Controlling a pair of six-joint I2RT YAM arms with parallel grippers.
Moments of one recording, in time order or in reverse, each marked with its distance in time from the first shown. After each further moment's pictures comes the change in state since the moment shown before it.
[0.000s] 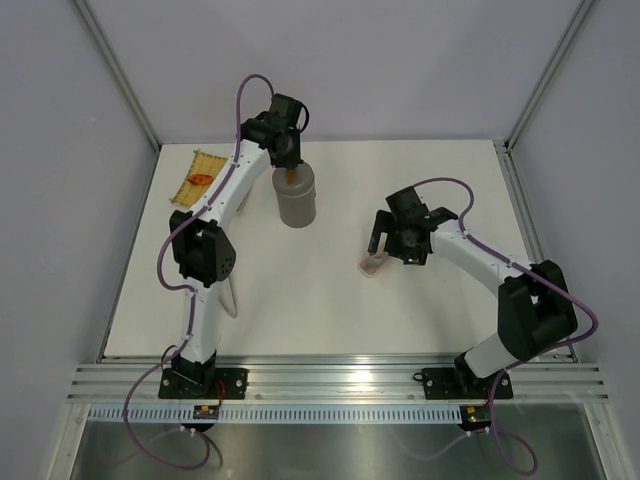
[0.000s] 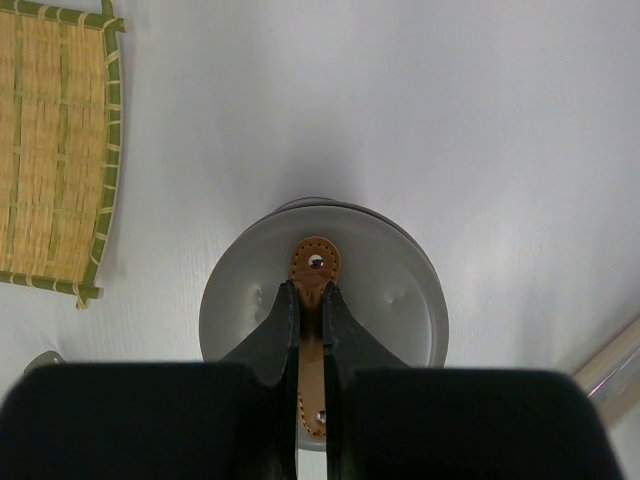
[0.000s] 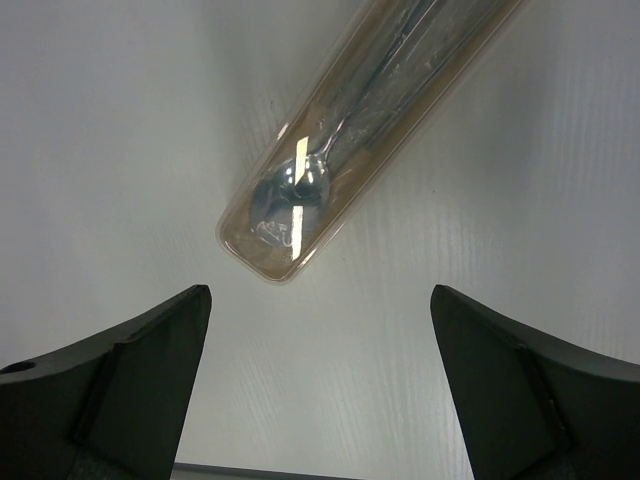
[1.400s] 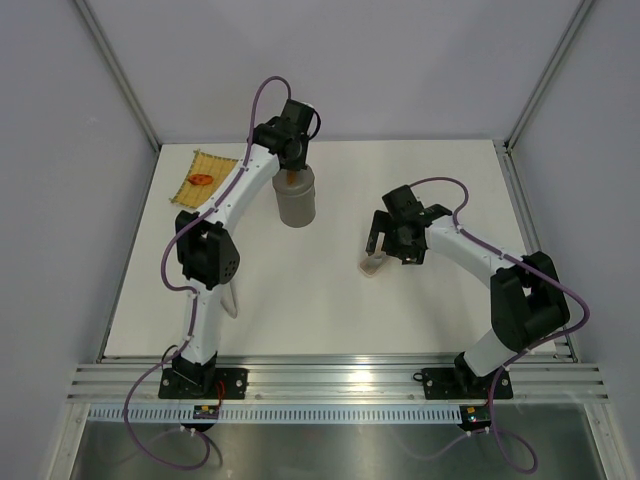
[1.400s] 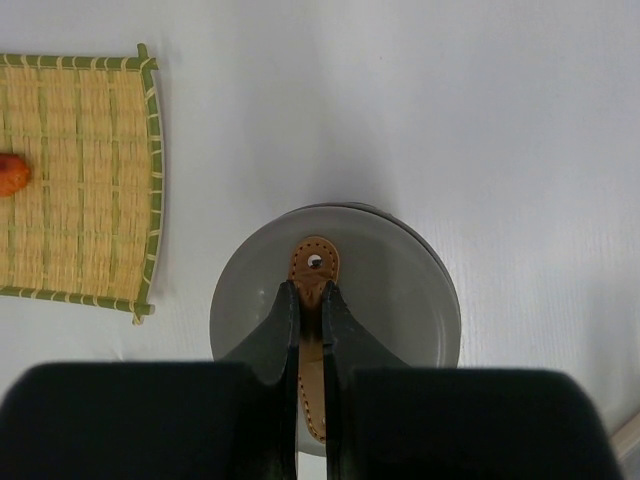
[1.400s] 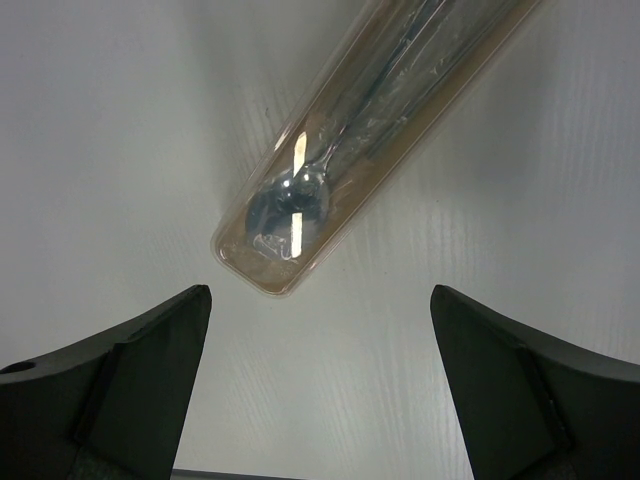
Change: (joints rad) left arm -0.051 -0.002 -0.040 0.043 -0.111 0.149; right arm 0.000 0.060 0.032 -0.007 -0.002 -0.001
